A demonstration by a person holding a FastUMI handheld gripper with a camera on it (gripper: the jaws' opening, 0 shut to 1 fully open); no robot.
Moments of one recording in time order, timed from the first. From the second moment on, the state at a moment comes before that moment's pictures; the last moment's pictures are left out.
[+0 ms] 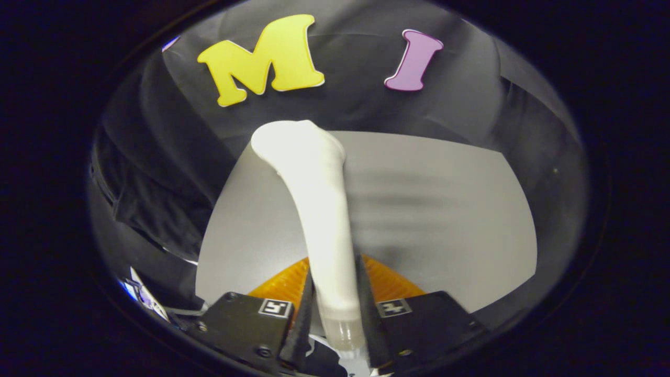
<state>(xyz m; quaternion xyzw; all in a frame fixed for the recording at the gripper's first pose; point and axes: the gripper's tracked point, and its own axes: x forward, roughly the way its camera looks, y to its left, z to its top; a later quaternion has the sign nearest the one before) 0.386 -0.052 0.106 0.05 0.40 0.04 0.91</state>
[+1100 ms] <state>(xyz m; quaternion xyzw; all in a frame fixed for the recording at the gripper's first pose) 0.239 0.054 0.236 0.07 0.22 0.05 0.97</state>
